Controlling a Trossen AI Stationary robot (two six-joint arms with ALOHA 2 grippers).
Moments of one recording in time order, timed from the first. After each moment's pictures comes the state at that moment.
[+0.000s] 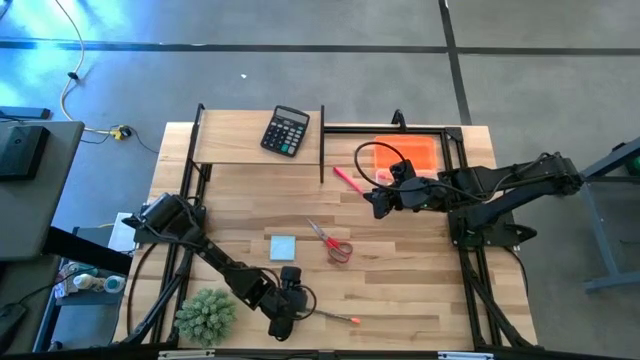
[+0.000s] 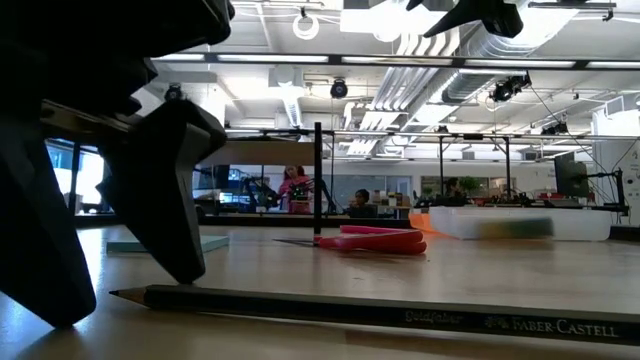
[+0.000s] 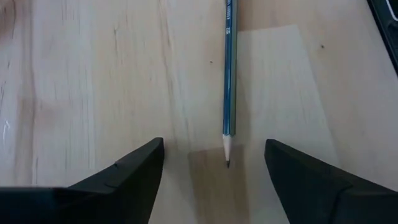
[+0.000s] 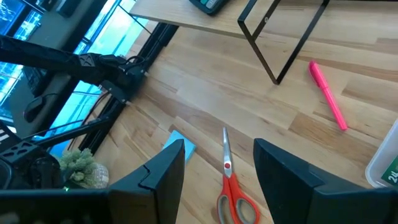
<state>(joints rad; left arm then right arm) -0.54 1.98 1.11 -0.15 -0.25 -0.42 0.21 1.19 1.16 -0.67 0.46 1.10</state>
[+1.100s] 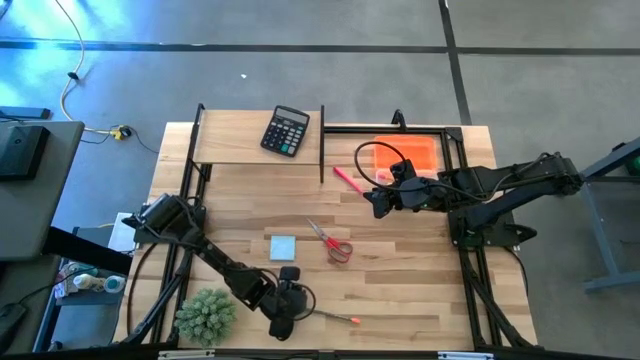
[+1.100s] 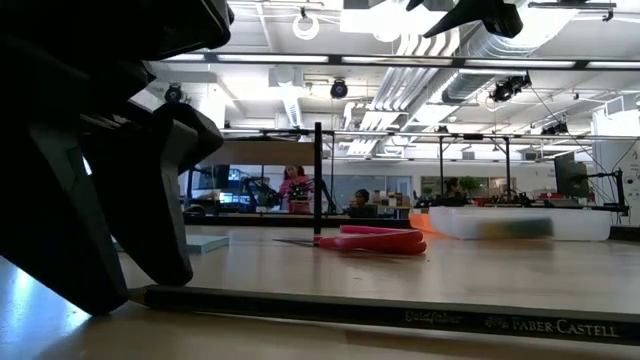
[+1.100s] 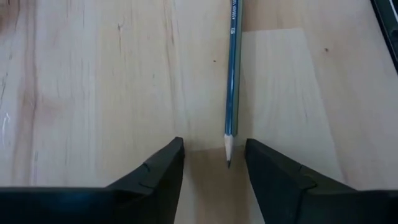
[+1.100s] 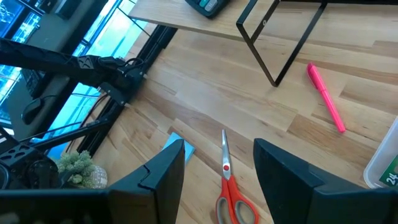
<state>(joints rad) -0.55 1.99 1.11 -0.16 -0.26 -0.46 0.21 1.19 1.16 -0.67 0.47 1.10</state>
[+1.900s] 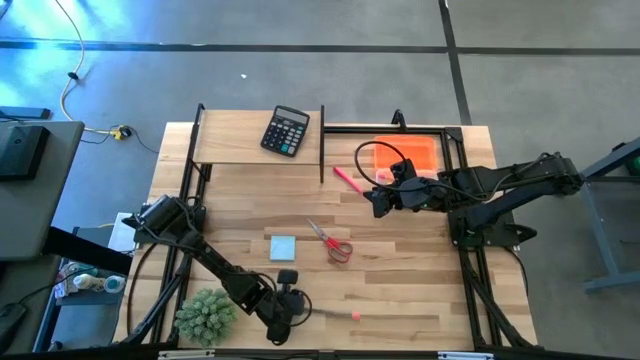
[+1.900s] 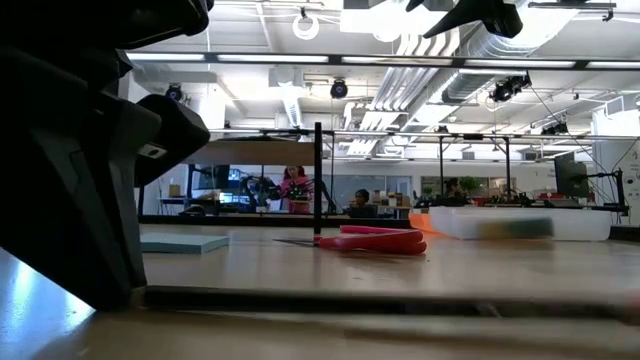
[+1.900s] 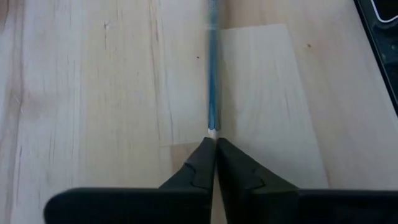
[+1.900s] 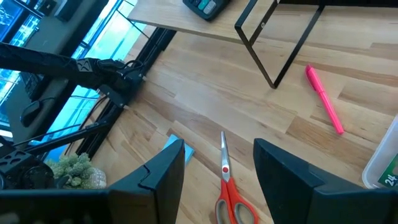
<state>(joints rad) -0.57 1.99 1.11 -0.16 -0.30 -0.48 0.21 1.19 1.16 -0.67 0.48 1.10</state>
